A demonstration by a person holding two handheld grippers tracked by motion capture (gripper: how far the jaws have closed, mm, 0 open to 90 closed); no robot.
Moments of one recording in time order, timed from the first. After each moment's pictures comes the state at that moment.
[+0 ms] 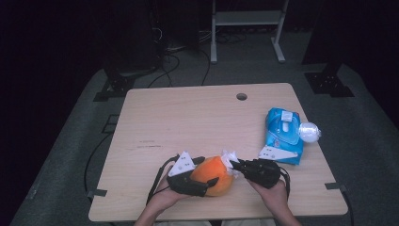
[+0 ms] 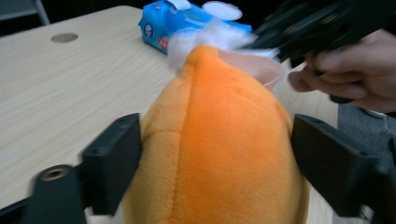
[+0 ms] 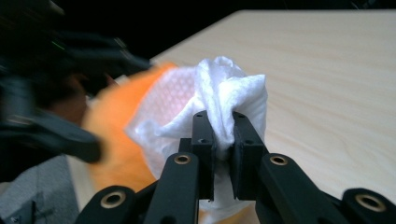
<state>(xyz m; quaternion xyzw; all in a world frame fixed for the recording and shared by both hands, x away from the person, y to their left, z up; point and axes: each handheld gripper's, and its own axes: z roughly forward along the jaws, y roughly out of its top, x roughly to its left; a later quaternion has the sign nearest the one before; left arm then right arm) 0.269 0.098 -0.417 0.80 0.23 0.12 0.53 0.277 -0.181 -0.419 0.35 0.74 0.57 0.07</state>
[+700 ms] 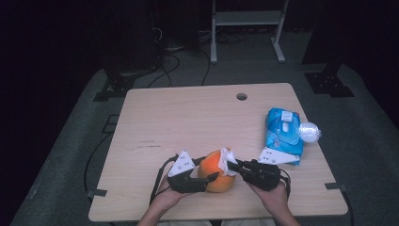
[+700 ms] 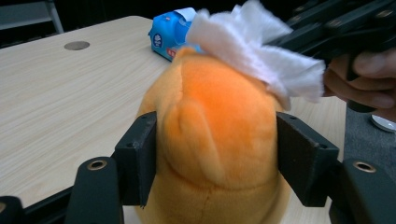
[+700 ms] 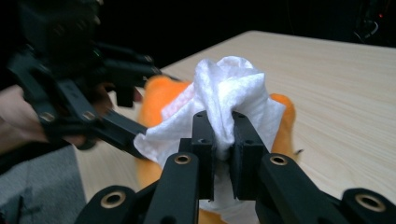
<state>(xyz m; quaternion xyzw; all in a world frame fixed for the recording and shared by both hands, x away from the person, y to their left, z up) 0.269 0.099 -0.414 0.79 0.24 0.13 0.55 0.265 -0.174 -0.406 0.31 0.75 0.58 0.10</state>
